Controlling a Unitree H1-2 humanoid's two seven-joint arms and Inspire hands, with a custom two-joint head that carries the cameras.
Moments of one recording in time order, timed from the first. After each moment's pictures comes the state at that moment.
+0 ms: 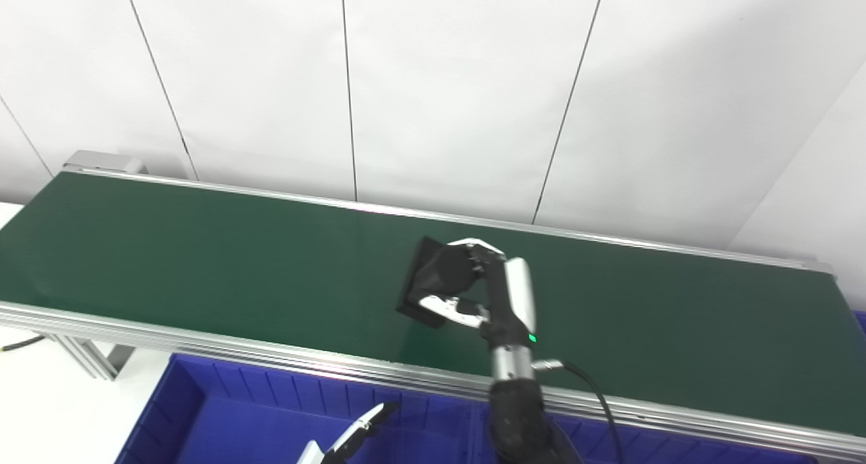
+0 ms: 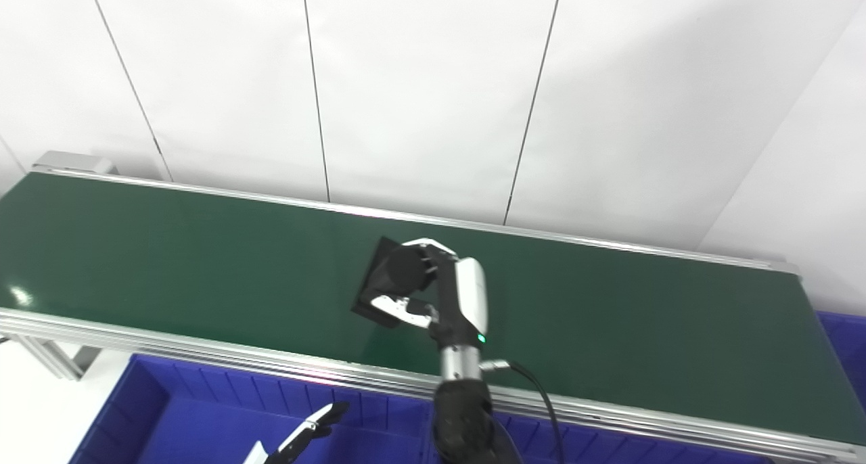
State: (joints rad) left arm 0.13 0.40 -0.82 0.19 0.22 -0.43 0.66; right arm -0.33 0.10 0.30 0.46 -0.45 -0.31 -0.43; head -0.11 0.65
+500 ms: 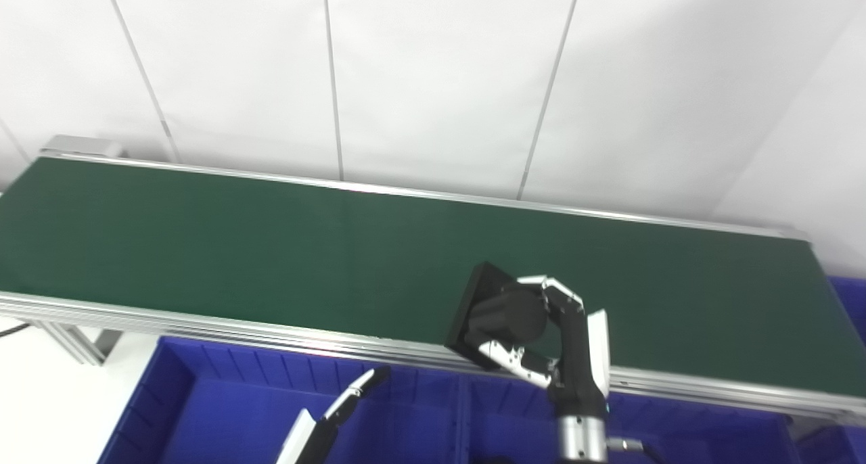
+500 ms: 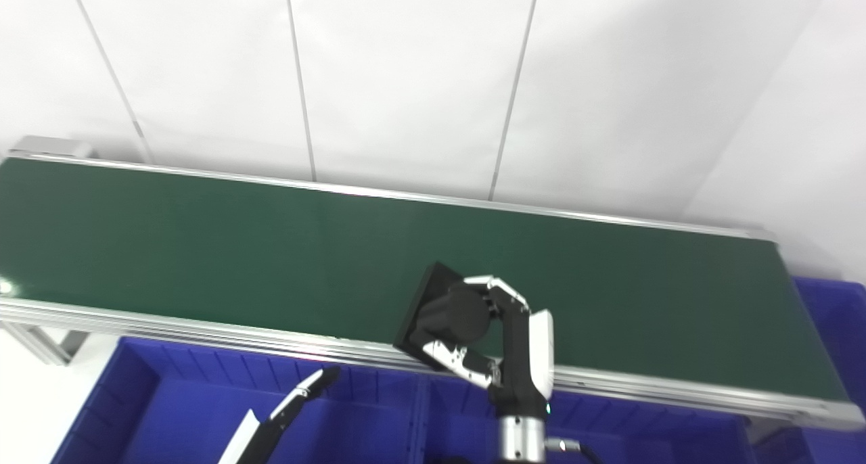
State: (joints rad) left arm 0.13 0.41 -0.79 0.15 0.20 -0.44 0.61; right arm 0.11 0.05 0.24 -0.04 -0.50 -0.25 -0.35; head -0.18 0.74
